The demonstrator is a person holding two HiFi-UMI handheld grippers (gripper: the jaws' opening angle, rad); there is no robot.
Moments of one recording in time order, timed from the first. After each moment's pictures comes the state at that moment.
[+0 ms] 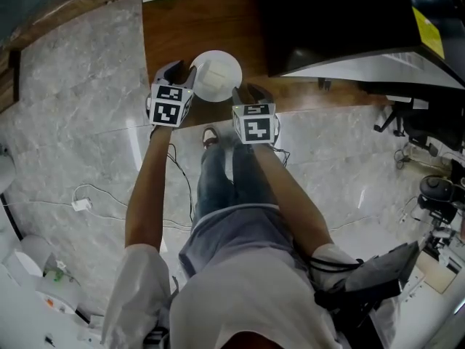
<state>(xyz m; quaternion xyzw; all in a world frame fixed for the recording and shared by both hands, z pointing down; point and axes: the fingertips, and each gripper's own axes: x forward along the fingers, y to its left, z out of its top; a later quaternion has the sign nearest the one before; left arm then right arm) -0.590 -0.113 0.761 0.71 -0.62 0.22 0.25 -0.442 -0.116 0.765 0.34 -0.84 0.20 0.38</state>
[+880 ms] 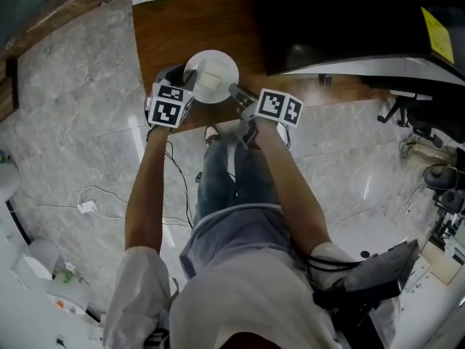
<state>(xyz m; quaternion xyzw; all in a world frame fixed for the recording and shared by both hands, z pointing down) -0.572 -0.118 0.775 0.73 -0.57 0.27 0.27 -0.448 -0.119 0.782 0.27 -0.74 0.59 0.17</state>
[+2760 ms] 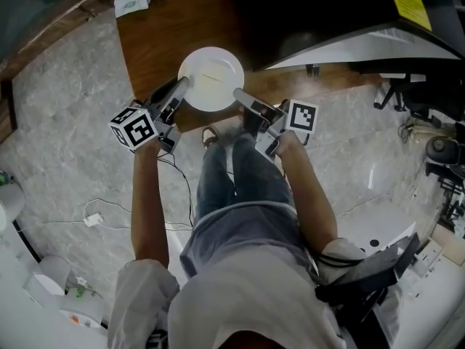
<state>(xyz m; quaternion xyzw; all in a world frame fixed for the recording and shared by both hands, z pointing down) -0.548 -0.106 0.684 0.78 -0.46 -0.15 0.41 -0.425 -0.113 0.676 0.10 -0.75 0.65 -0.02</state>
